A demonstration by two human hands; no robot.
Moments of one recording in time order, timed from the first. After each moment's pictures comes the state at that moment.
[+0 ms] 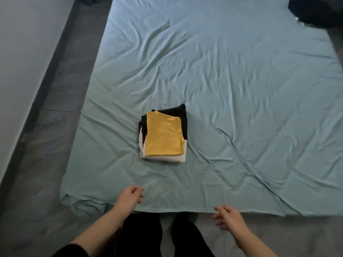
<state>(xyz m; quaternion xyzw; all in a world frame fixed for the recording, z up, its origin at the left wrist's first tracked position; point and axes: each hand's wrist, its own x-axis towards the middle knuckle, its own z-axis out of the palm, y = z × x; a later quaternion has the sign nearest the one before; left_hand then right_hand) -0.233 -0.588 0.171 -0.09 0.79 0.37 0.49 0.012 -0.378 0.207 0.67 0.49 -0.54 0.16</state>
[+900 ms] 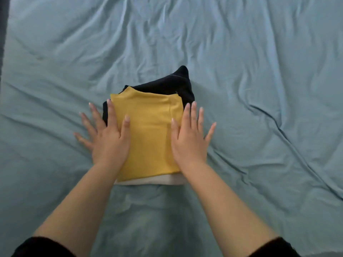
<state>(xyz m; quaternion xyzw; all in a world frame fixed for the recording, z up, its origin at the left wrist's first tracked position) -0.390 -0.418 -0.003 0.18 0.96 0.13 0.16 -0.264 -0.294 -0.011 0.44 0.87 -0.25 0.01</state>
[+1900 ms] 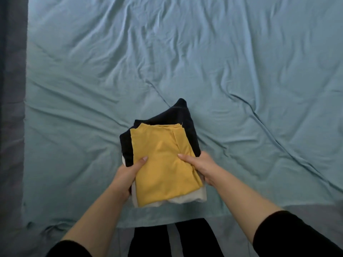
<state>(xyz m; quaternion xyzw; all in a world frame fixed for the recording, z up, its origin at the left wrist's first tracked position) -0.287 -0.493 0.056 -0.23 0.71 0.41 0.53 -0.136 -0.312 0.044 0.56 0.41 -0.70 0.15</state>
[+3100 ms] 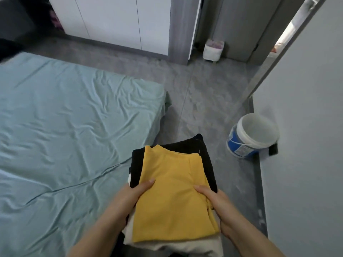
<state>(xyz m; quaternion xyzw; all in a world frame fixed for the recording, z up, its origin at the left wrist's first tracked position) 0.227 -0.338 0.362 0.38 0.56 0.11 0.73 0.441 -0.459 0.359 0.68 0.06 -0.58 -0.45</state>
